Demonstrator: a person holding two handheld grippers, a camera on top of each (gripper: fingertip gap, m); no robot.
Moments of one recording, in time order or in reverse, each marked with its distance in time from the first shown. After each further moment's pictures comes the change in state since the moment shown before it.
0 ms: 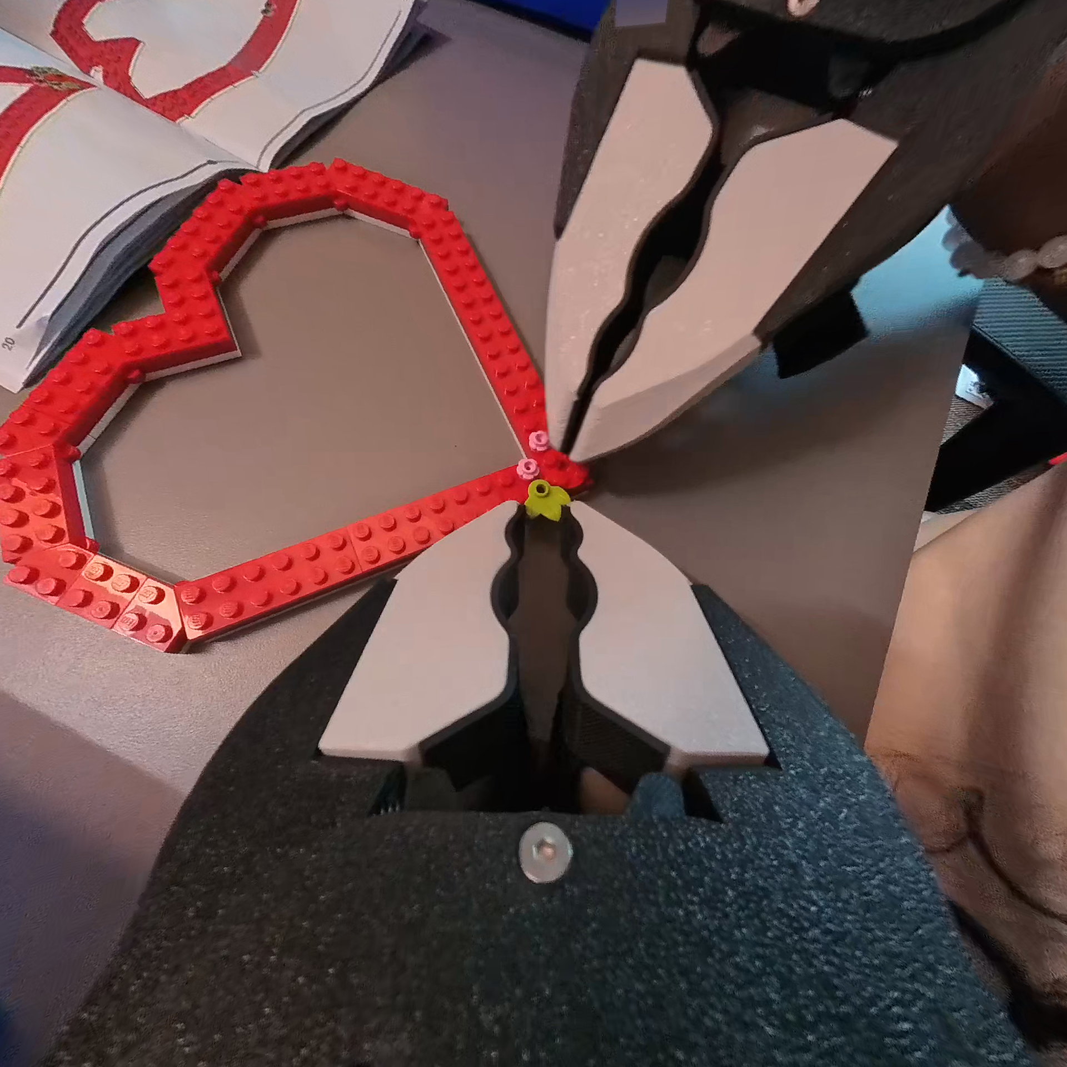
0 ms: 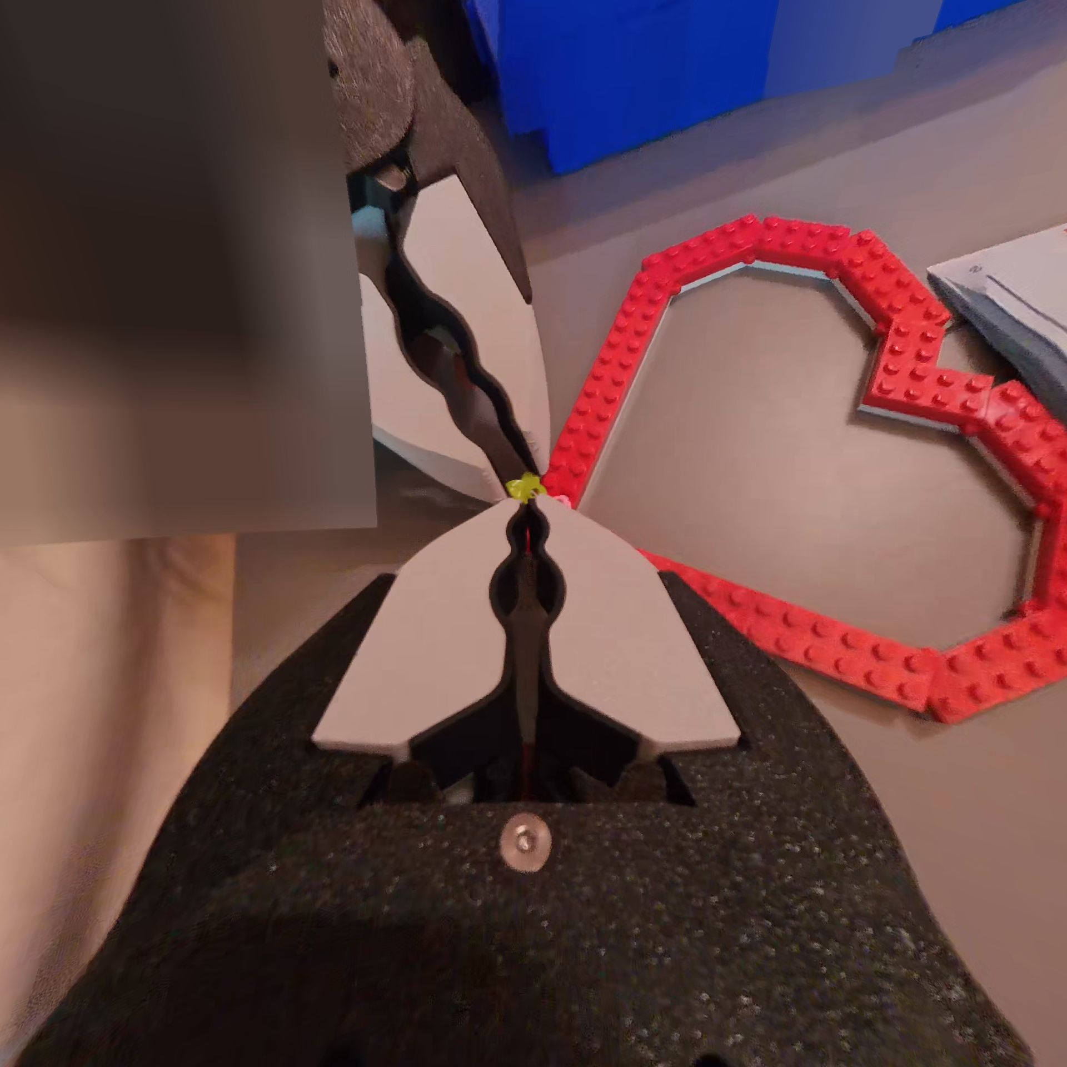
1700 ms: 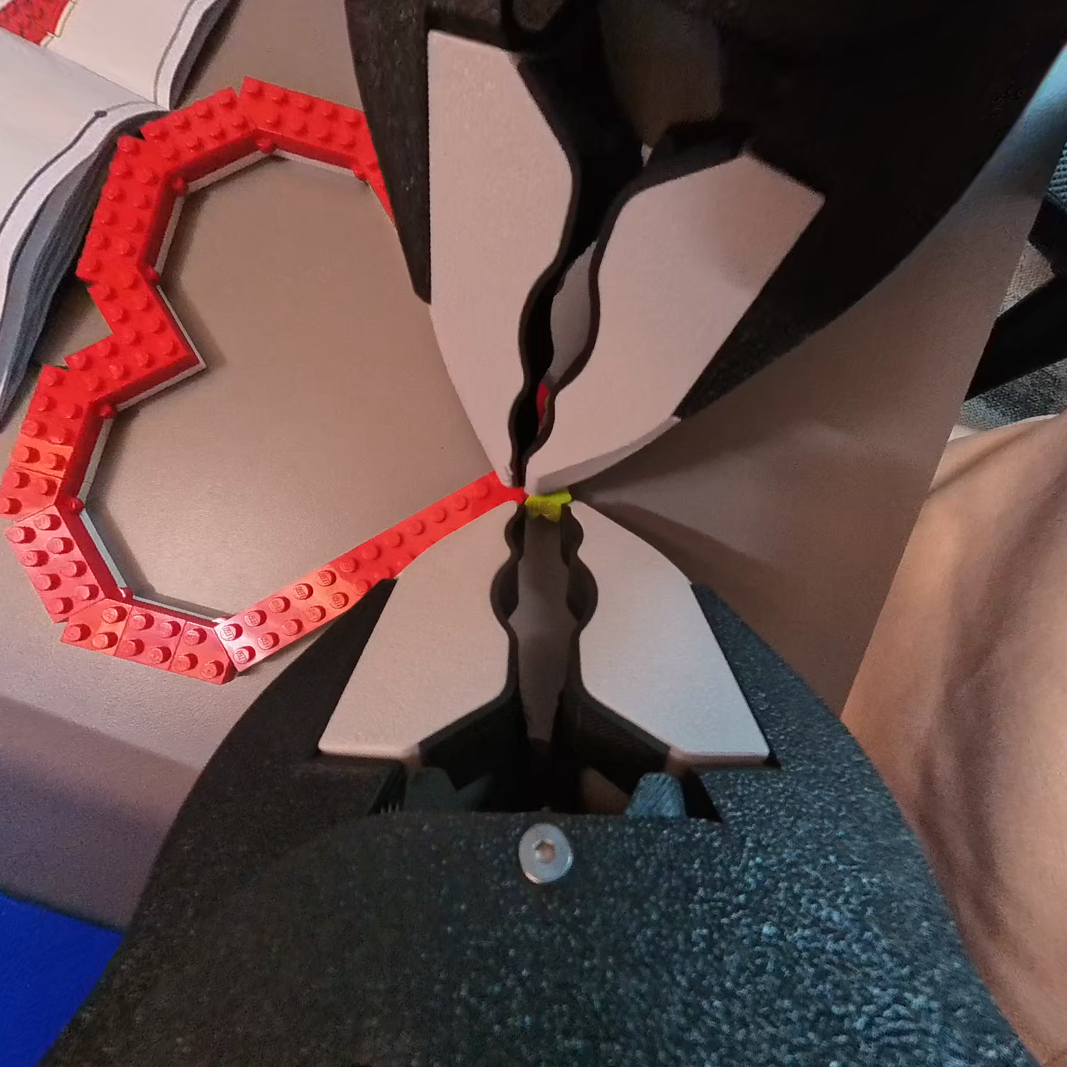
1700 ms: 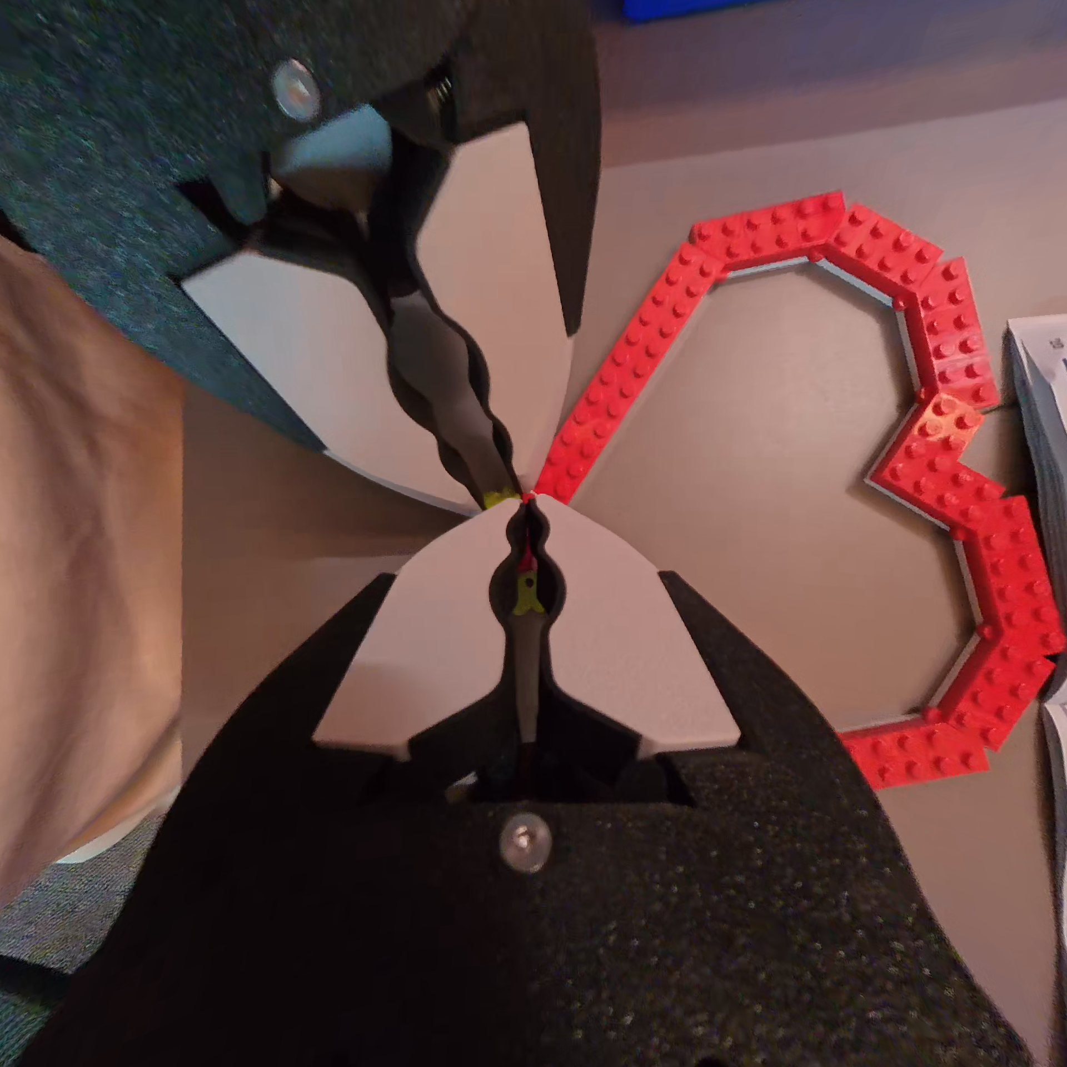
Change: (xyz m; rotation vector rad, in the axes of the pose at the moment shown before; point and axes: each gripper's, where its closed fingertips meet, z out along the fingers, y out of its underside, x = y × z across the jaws) left arm 0.003 0.001 0.002 -0.264 0.017 0.088; right arm 0.008 0.003 0.011 -0.320 -0.050 -0.194
